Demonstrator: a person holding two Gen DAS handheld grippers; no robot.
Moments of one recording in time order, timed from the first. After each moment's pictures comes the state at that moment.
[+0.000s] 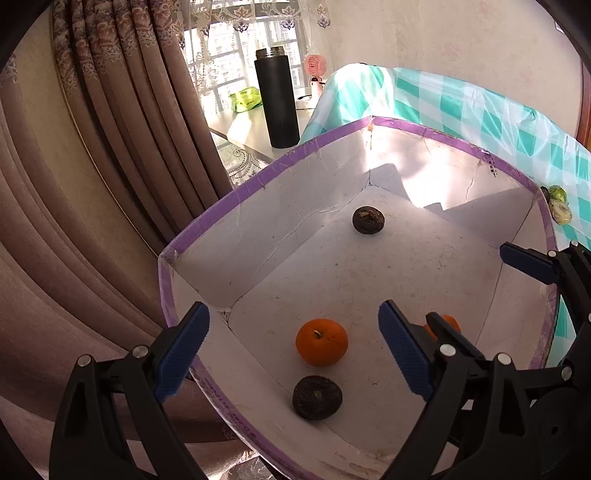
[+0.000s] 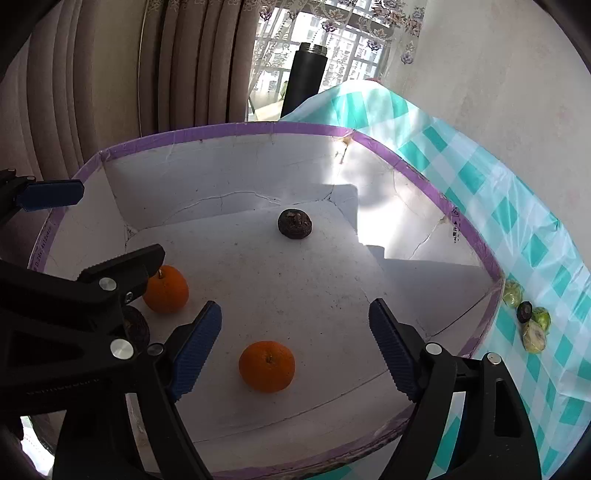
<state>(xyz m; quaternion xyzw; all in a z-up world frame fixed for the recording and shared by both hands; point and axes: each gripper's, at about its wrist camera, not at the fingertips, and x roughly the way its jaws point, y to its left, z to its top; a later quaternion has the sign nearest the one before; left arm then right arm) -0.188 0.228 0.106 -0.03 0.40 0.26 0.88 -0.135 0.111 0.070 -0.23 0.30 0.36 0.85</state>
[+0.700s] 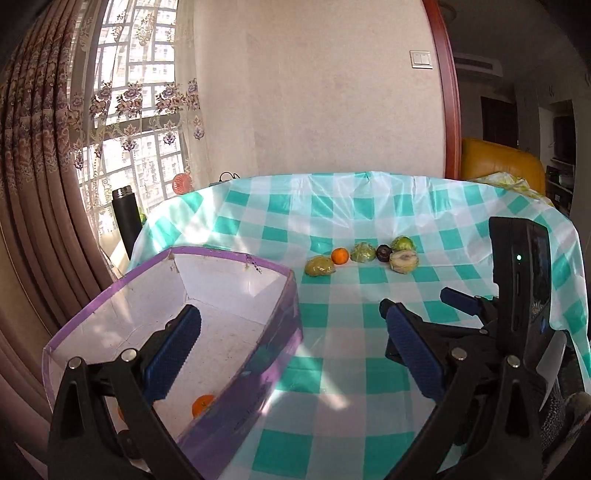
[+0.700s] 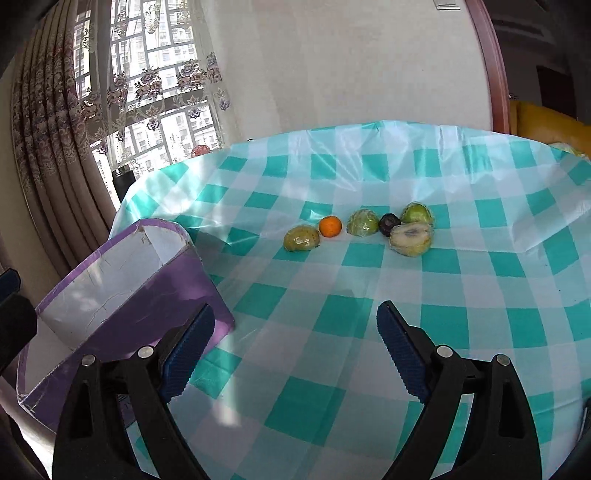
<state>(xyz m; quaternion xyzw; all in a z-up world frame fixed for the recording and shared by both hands) -0.161 0.014 0.147 0.04 0.23 0.05 0.97 -0.052 -0.137 0.061 0.06 0.29 0.18 0.94</state>
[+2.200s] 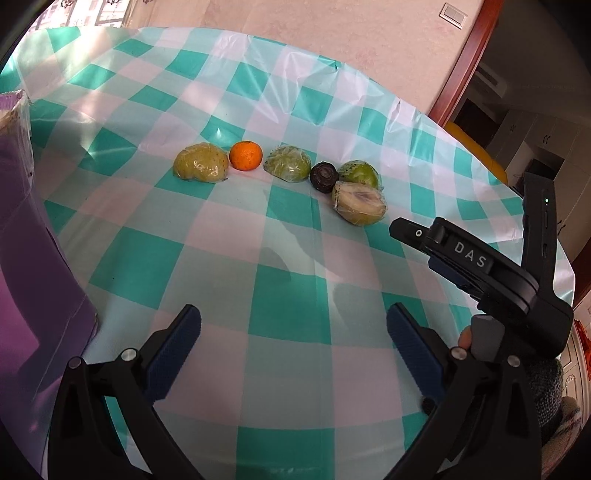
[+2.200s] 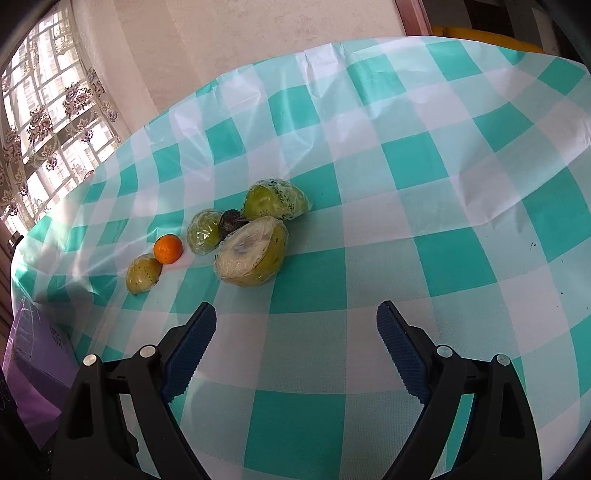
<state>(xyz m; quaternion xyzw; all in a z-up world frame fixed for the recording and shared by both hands) 0.028 -0.012 0.012 -0.15 0.37 -0.09 0.91 0.109 -0.220 0.005 0.13 0.38 0.09 0.91</state>
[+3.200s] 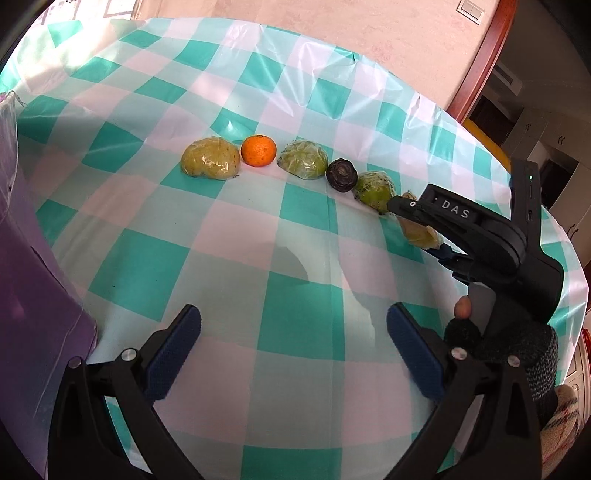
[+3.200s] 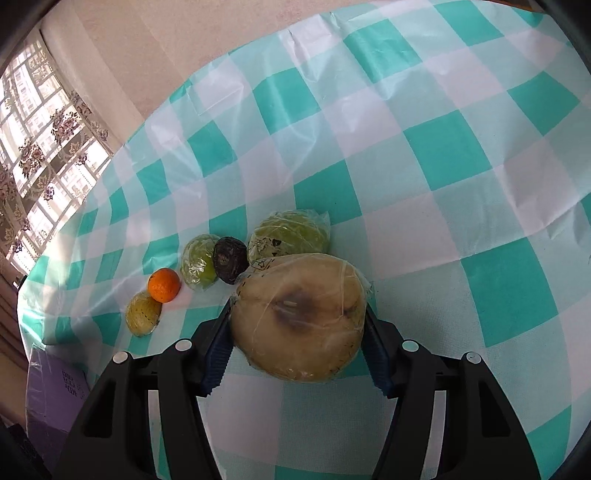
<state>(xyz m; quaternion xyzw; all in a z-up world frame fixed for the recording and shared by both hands) 0.049 -0.010 0.007 -0.16 0.39 -0.06 0.90 0.148 -0.233 -0.010 0.22 0.38 0.10 0.89</state>
